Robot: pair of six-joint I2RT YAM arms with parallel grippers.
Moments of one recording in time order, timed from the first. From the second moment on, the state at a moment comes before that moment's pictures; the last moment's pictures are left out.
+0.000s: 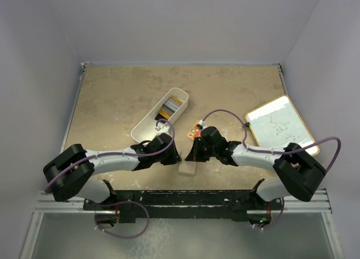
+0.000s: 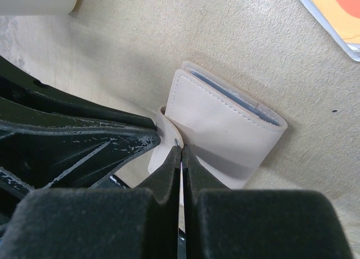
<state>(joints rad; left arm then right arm) -0.95 1.40 0.58 0.02 -0.07 -0.99 0.81 1.41 0.56 0.05 -0.18 0.84</state>
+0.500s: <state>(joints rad) -0.95 1.42 0.58 0.04 -0.05 -0.98 0.80 1.41 0.55 0.05 -0.18 0.84</state>
